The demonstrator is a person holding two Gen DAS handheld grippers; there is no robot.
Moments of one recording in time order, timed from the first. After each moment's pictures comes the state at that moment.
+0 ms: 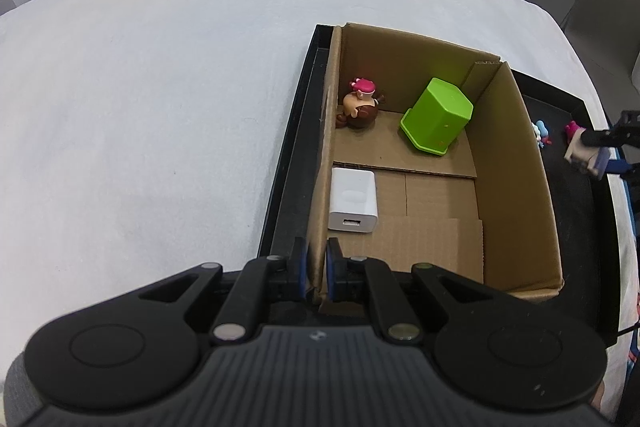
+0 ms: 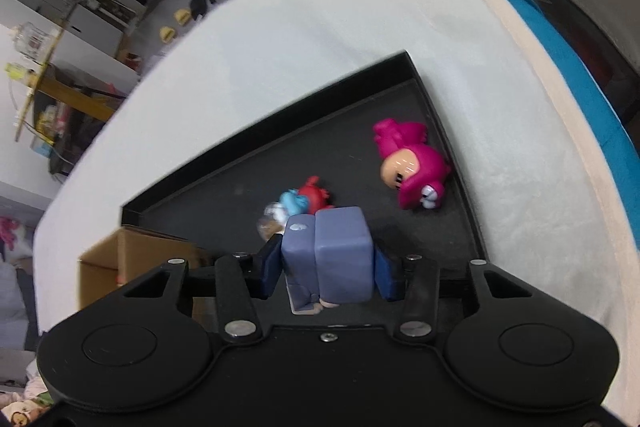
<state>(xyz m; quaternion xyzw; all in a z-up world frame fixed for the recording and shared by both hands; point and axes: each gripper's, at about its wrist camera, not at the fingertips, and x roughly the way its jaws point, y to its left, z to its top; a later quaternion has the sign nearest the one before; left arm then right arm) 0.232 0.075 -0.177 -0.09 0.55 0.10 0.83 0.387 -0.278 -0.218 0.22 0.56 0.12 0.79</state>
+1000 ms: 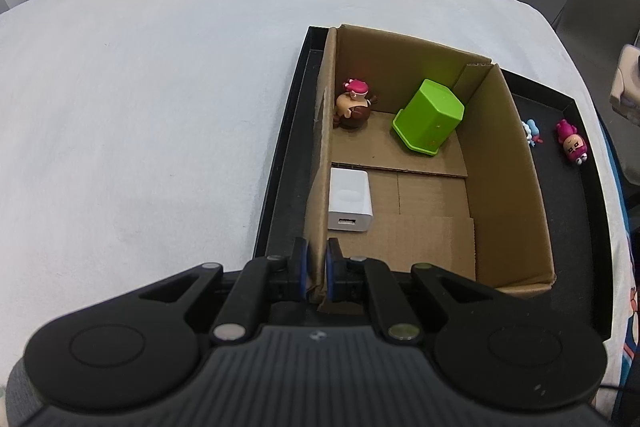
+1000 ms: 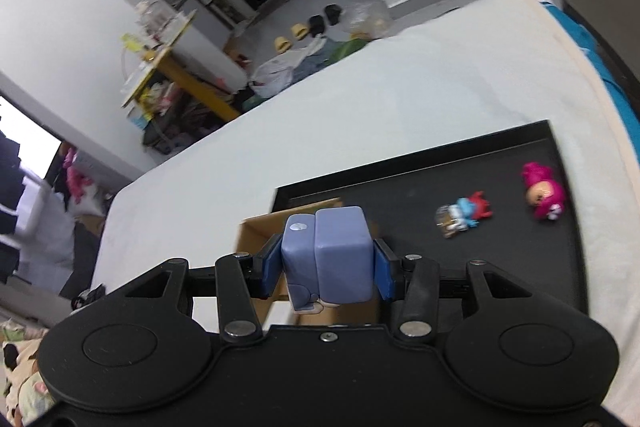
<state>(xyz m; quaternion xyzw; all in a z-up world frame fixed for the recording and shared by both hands) 0.229 0.077 -0.172 -0.09 0.54 0.09 0.83 0.336 -0.214 -0.104 0.20 0.48 0.27 0.81</state>
